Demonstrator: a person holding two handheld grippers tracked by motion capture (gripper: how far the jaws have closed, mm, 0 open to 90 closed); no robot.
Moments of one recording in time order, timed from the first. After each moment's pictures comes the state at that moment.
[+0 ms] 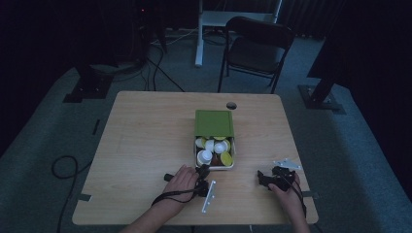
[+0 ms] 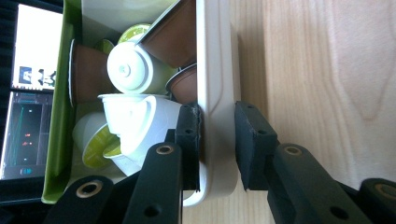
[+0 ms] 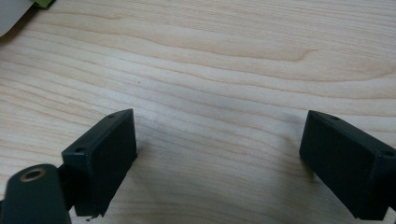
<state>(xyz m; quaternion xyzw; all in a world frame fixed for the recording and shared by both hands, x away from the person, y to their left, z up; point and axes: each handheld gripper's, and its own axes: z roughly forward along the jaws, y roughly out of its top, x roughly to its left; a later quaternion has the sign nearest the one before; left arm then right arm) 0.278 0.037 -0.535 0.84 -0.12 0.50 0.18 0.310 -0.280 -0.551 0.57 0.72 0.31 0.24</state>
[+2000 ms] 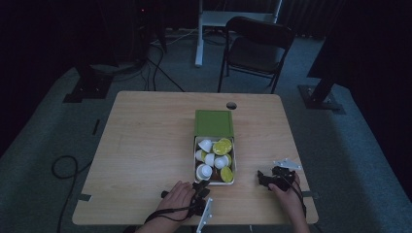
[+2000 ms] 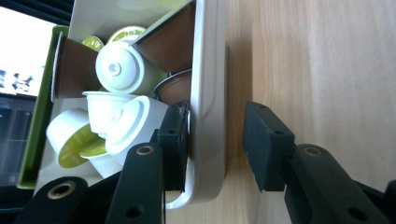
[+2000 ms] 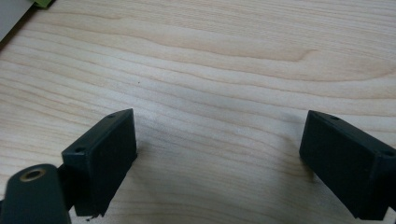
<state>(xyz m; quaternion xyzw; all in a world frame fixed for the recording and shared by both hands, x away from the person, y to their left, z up) 0.227 0.047 -0.534 0.86 -0.10 0.45 0.24 0.310 -0.280 -0.551 0.57 0.72 0.31 0.24</state>
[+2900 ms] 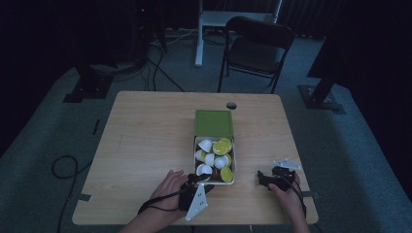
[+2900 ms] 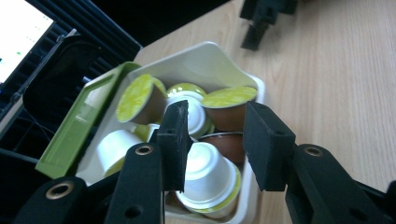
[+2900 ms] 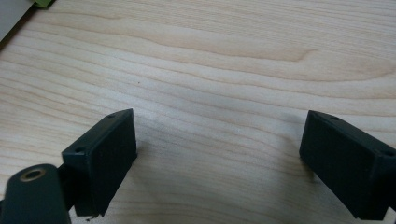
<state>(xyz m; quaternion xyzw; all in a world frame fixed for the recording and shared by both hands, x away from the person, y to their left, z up) 0.231 0.063 -0.463 0.85 -0.02 0.36 0.38 0.310 -0.280 -0.551 0.57 0.72 0.31 0.24</state>
